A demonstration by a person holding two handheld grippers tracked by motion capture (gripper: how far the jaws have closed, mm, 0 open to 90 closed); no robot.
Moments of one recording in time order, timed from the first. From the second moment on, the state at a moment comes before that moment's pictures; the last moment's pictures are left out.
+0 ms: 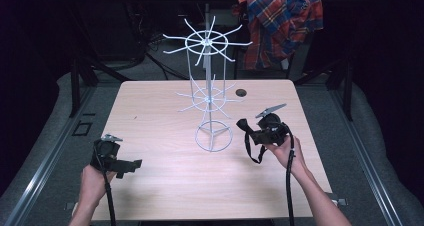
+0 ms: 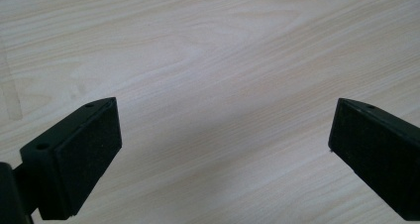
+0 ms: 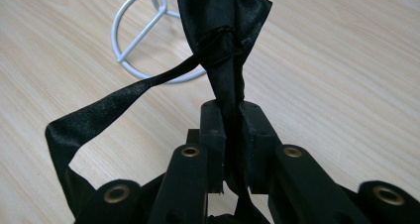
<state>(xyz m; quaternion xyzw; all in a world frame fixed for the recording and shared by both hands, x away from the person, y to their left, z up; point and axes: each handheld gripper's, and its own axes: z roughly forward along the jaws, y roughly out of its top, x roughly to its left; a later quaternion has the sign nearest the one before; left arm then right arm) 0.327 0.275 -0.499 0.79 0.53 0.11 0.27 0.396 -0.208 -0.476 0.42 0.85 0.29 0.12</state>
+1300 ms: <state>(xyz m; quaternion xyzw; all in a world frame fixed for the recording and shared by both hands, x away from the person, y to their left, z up) 0.326 0.273 -0.498 0.80 0.52 0.12 0.28 0.419 -0.210 -0.442 0.46 0.82 0.31 0.15</state>
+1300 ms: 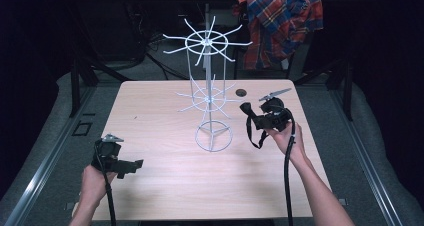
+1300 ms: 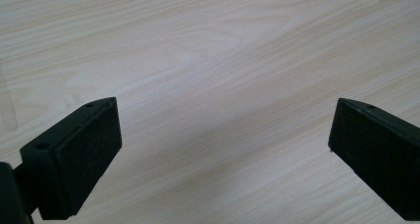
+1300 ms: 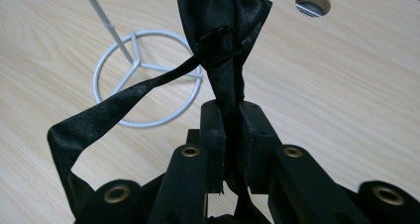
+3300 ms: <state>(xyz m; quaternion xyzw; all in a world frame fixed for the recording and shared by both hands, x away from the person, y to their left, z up) 0.326 0.270 -0.499 0.80 0.51 0.11 0.28 0.457 -0.196 -0.406 0.48 0.79 0.35 0.16</state>
